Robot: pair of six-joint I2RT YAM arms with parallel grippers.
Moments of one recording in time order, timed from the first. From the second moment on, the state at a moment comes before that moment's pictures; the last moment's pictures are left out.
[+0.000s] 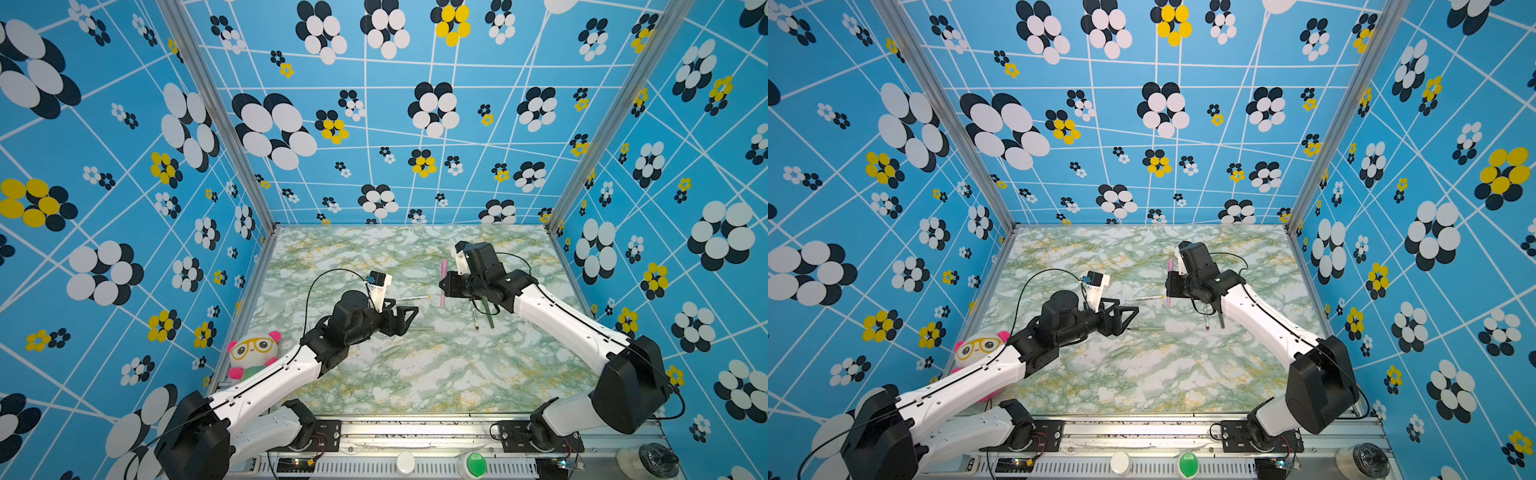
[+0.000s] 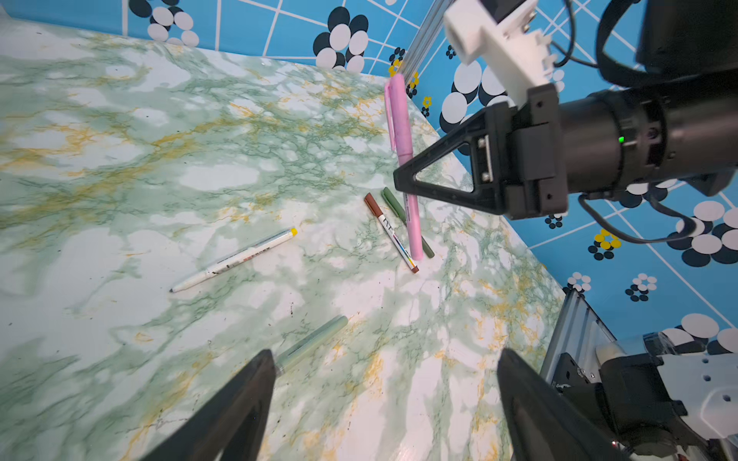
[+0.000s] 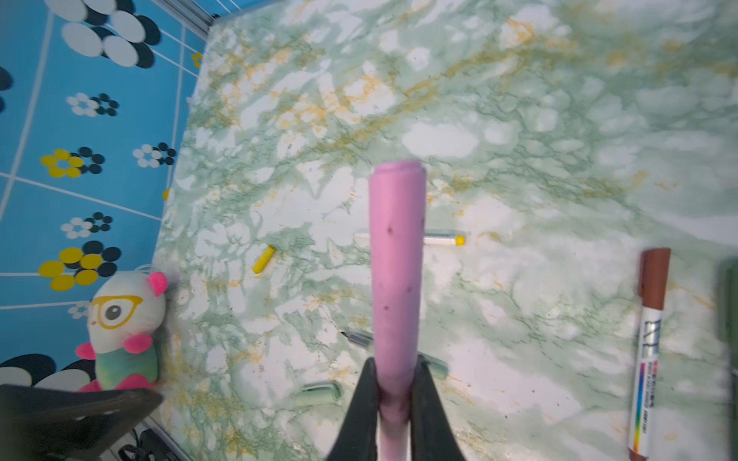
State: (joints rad) left arm -0.69 1.07 0.63 0.11 0.21 -0.48; right arm 0.52 1.51 1.19 -0.55 -0.14 0.48
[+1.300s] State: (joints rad) left arm -0.69 1.17 0.64 0.10 0.24 -0.46; right arm 0.38 1.90 1.24 -0.71 -0.14 0.35
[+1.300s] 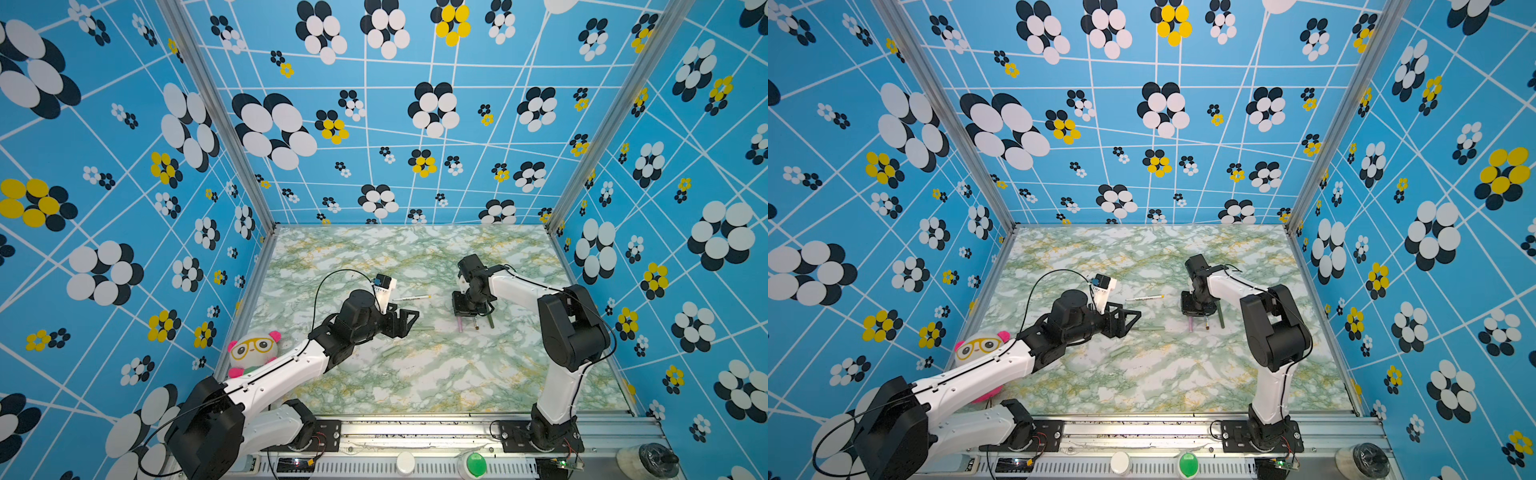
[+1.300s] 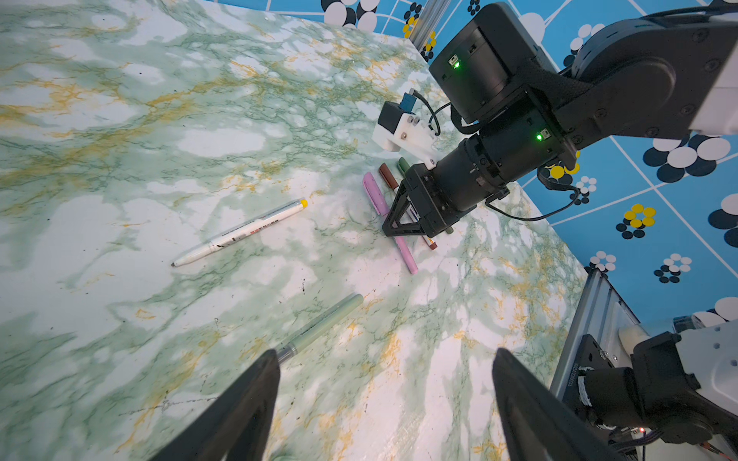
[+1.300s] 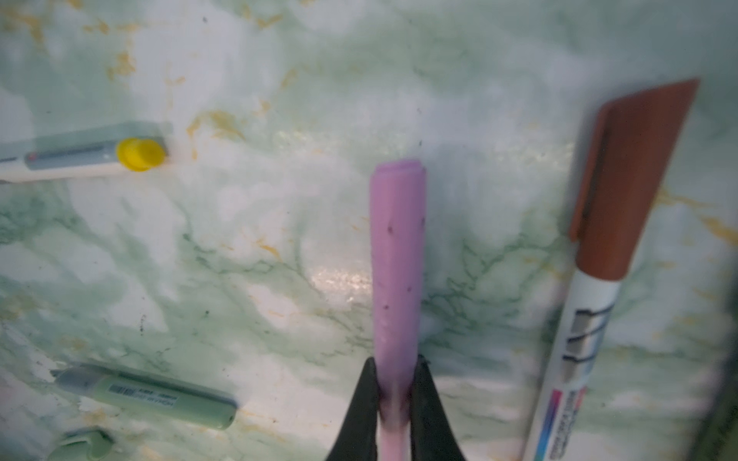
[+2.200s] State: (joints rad) left arm -0.69 1.17 0.65 0.10 0.23 -0.46; right arm 0.38 1.90 1.24 -0.70 -0.11 0.35
